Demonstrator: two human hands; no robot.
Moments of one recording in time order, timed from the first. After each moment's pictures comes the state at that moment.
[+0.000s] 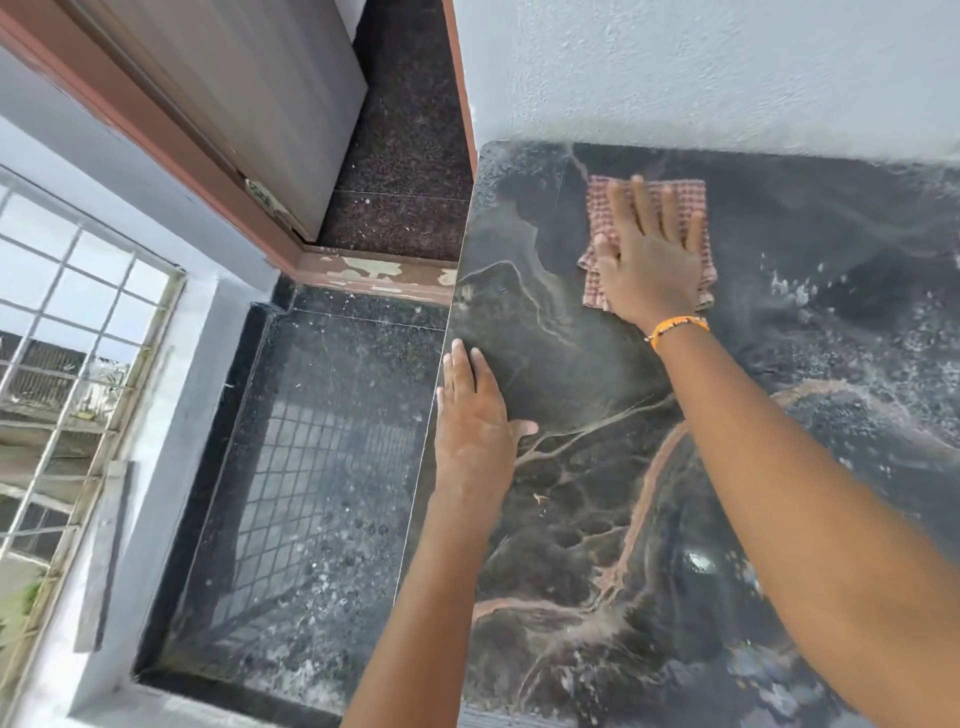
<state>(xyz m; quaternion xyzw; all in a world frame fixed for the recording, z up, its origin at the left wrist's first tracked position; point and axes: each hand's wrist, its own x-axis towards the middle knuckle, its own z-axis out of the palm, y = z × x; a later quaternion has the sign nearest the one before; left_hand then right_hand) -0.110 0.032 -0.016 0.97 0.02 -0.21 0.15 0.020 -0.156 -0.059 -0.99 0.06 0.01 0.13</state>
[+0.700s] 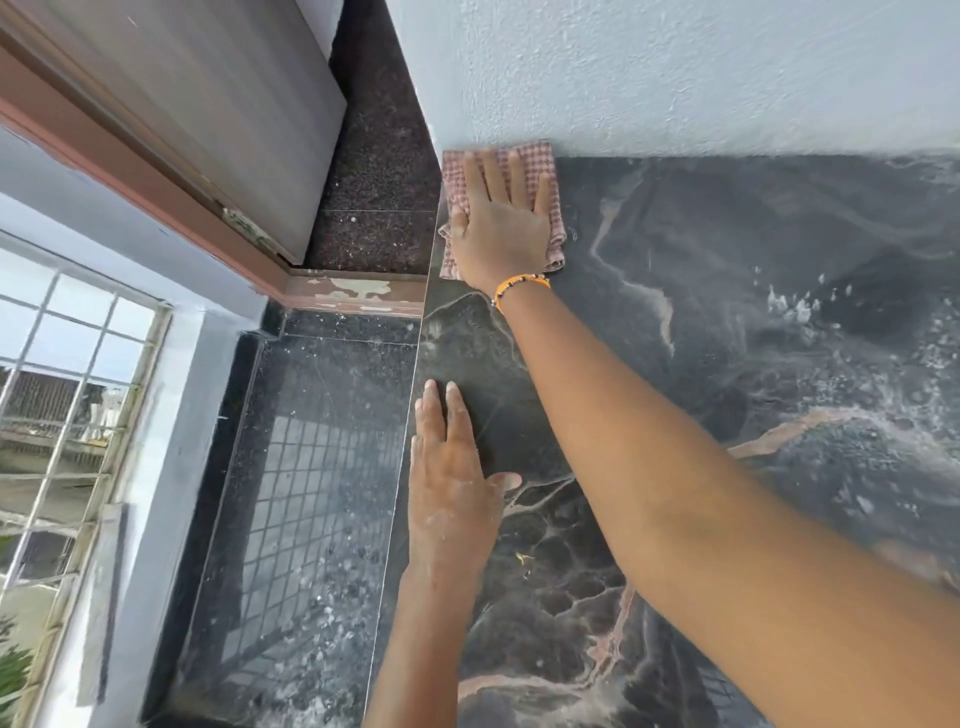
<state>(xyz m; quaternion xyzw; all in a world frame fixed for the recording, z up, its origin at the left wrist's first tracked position) -0.108 0.025 -0.017 0.96 0.05 -0.17 0.23 0.100 -0.056 -0.055 -0.99 0.02 0.01 0.17</state>
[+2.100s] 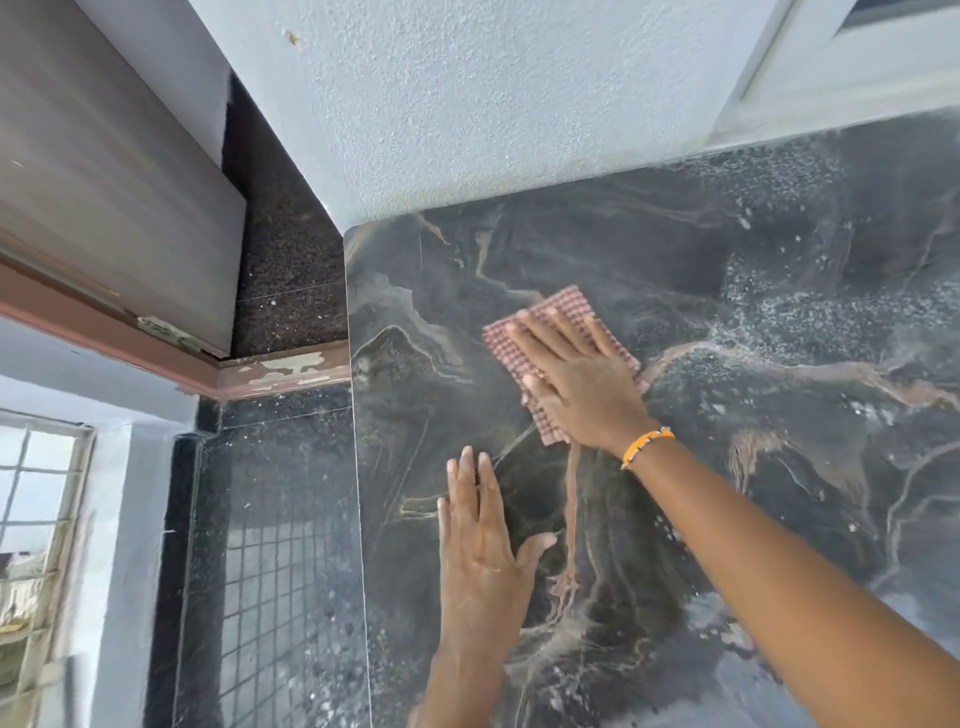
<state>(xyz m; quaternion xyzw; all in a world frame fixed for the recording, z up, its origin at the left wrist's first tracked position) -0.194 0.004 -0.034 0.96 -0.14 -0.13 0.21 -0.103 -0.183 -0.056 -0.99 -0.01 0.04 0.10</state>
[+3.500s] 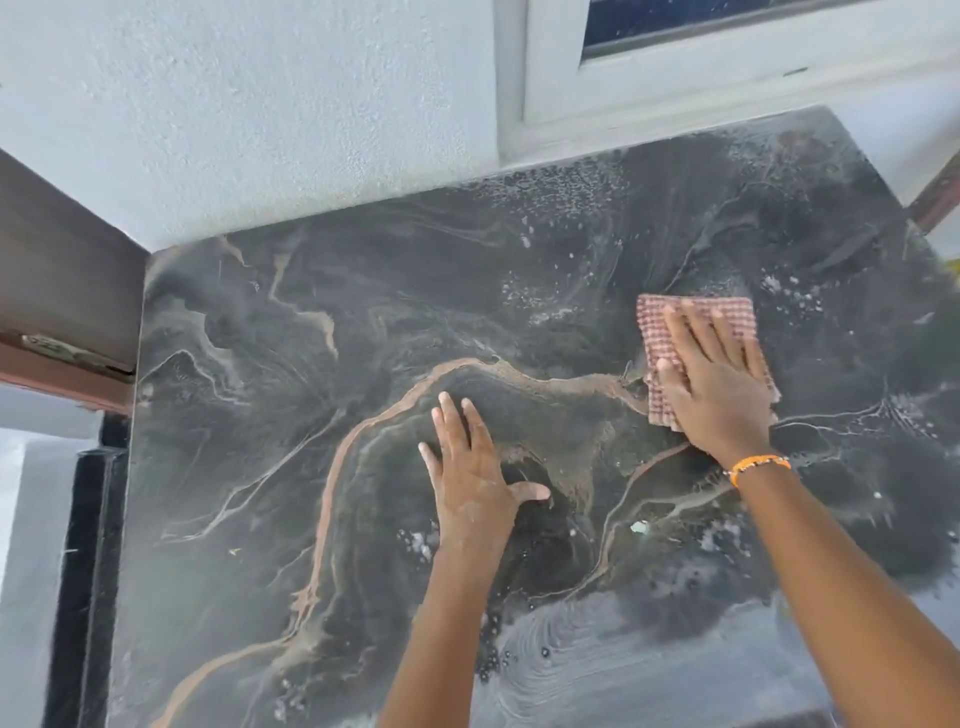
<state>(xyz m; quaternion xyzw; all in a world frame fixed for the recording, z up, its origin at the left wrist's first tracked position) -0.218 -0.241 -0.022 0.95 -0.12 -0.24 0.12 -0.257 -0.490 -0.054 -0.96 0.26 0.03 0.11</state>
